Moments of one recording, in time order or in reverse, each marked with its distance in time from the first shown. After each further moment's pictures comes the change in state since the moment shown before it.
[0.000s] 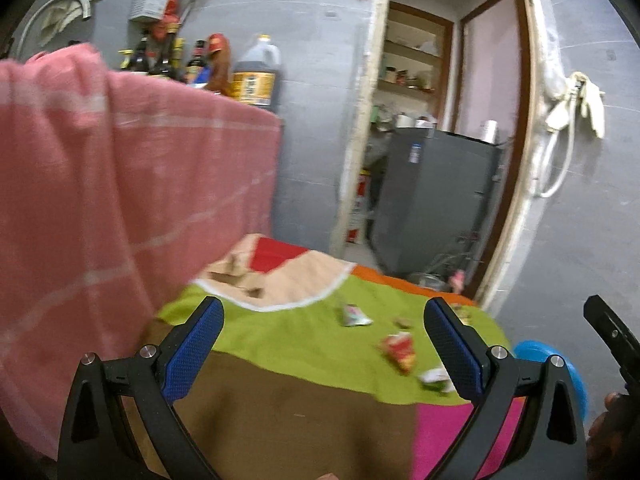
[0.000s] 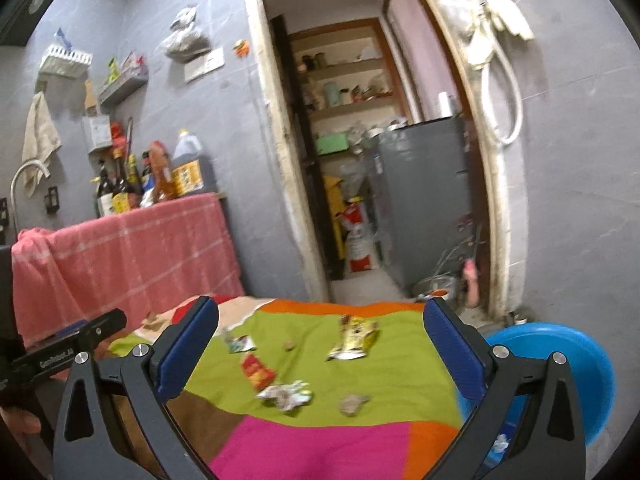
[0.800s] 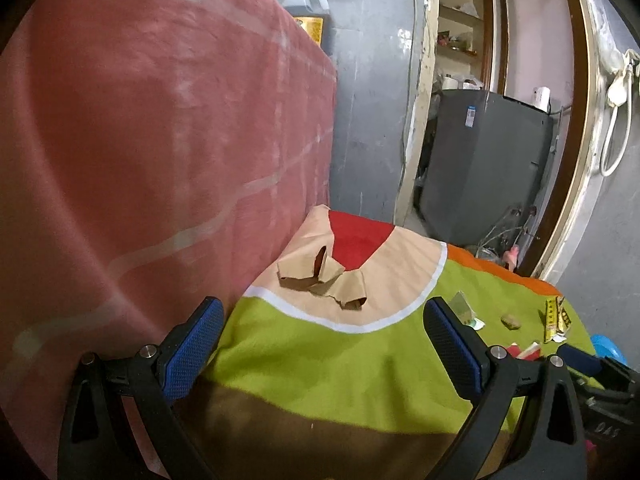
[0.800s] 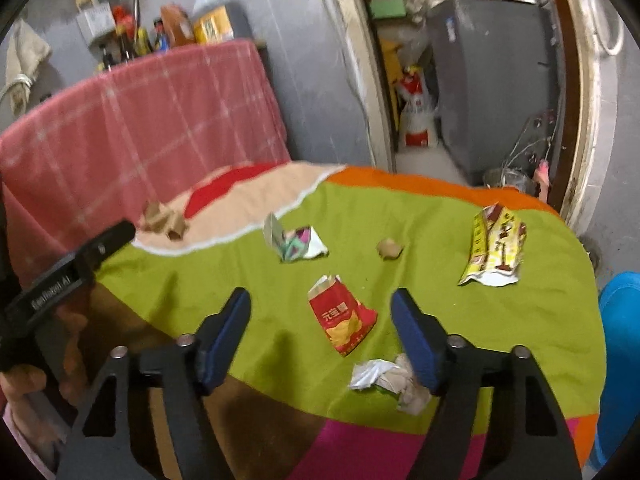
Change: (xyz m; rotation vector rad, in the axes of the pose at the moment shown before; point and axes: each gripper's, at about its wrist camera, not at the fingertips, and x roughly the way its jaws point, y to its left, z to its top) left arm 0.102 0.075 0.002 0.007 0.147 0.120; right arm 0.151 0.062 -0.060 -0.052 0.522 0.132
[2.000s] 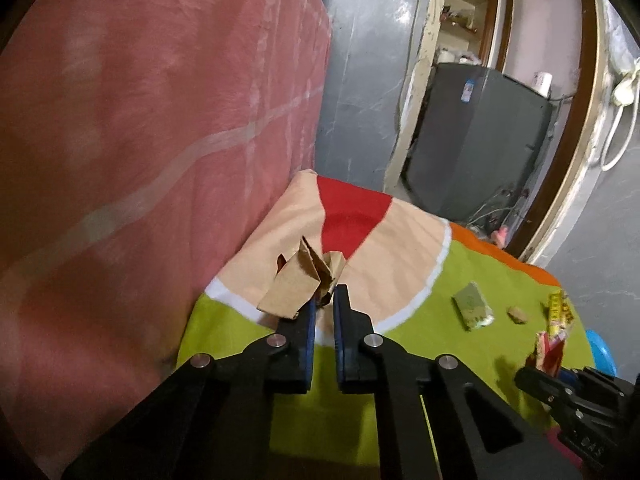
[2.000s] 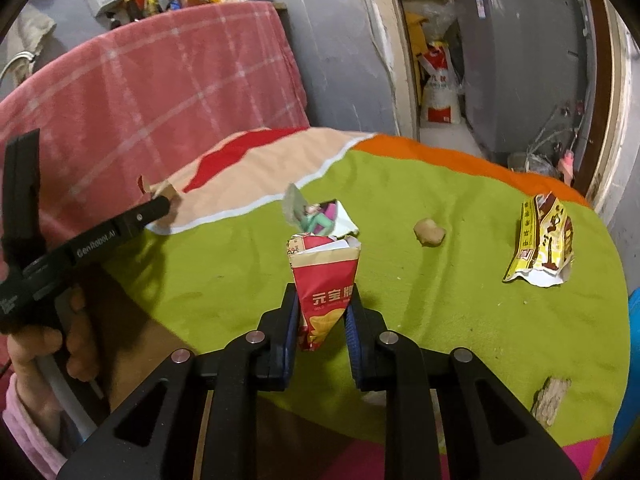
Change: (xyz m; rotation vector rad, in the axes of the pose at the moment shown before) left arm 0.033 0.011 0.003 -0.034 0.116 -0.089; right arm 0.022 0.011 0.004 -0.046 0.079 0.075
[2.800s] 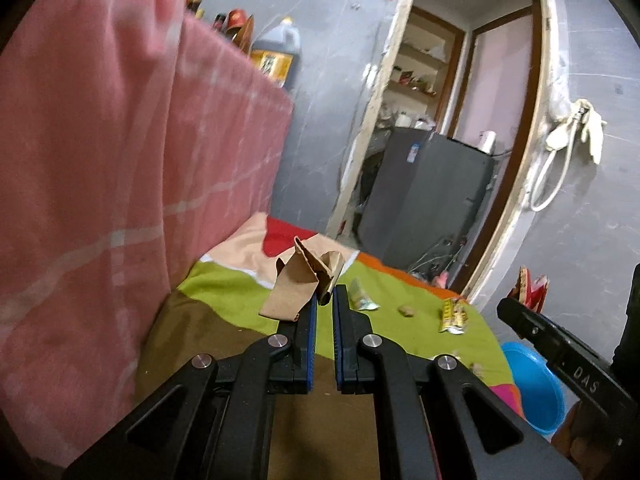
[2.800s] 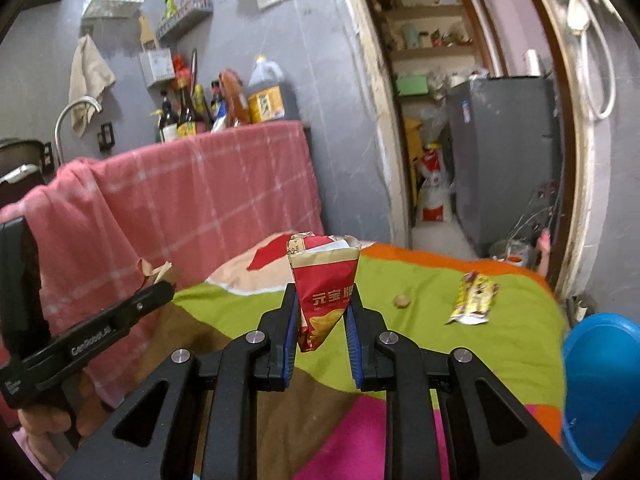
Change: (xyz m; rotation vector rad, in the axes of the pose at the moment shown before) left arm -0.146 -0.041 -0.047 -0.034 -0.229 -0.149; right arm -0.134 0.025 -0.030 -0.040 -0.394 -0.015
